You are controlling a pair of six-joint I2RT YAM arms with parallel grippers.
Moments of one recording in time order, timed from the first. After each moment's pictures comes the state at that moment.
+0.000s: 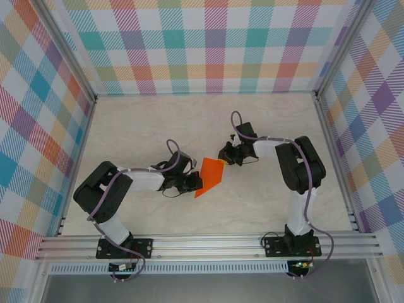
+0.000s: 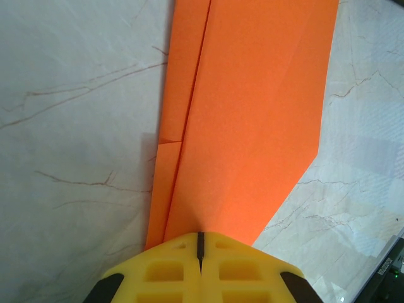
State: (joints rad) left arm -0.65 1.69 0.72 -0.01 0.41 -0.81; right arm 0.39 1.99 1.13 -0.18 -0.59 0.79
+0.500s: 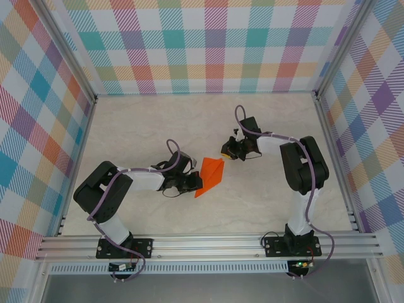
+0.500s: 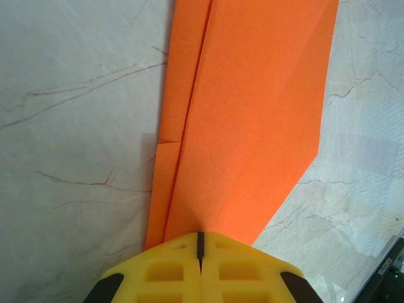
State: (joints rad) left arm -0.65 1.69 0.72 -0.01 0.41 -0.81; right arm 0.37 1.94 1.15 -0.23 -0.59 0.76
